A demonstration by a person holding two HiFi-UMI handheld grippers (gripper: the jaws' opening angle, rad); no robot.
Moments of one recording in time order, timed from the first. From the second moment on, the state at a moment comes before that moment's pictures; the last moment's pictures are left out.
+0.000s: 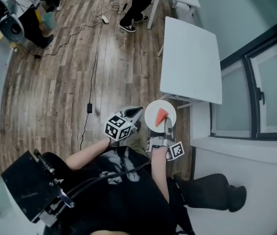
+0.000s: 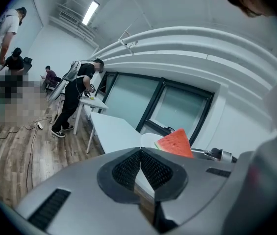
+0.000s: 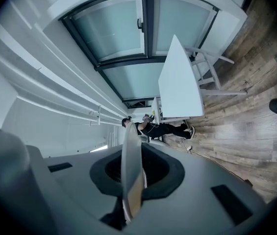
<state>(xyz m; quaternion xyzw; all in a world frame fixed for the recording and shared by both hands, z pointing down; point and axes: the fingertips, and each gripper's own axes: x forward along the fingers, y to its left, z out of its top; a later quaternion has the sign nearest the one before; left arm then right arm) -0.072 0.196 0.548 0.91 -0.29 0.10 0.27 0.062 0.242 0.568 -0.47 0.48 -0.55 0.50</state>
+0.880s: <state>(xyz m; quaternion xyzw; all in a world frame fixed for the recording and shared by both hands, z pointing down) 0.010 -0.017 0.542 0.90 -0.32 0.11 0.26 0.151 0.024 0.574 -0.44 0.50 -0.57 0.48</state>
